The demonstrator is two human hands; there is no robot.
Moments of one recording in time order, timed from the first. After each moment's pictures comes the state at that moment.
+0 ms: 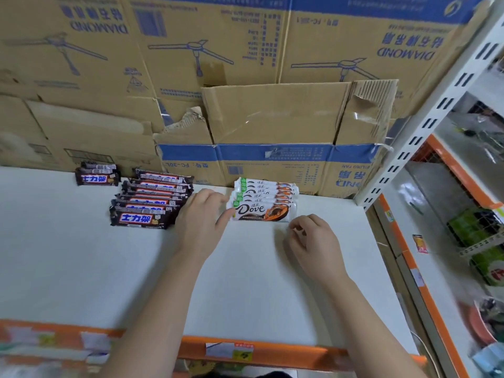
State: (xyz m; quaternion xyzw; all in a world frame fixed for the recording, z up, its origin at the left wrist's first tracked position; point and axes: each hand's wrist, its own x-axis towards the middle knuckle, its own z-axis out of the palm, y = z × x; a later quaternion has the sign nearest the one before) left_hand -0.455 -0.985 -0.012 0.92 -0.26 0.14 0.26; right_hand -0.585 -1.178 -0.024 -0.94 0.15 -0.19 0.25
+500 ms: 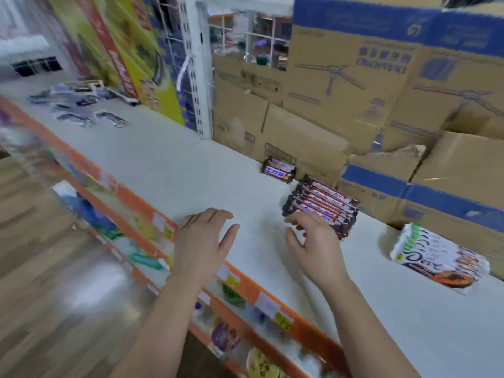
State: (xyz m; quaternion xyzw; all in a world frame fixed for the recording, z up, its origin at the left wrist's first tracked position) left_hand -0.487 -0.700 -0.007 0.96 -0.05 0.22 0.18; right_hand -0.476 -0.922 0.005 -0.93 -0.12 -0.14 0.32
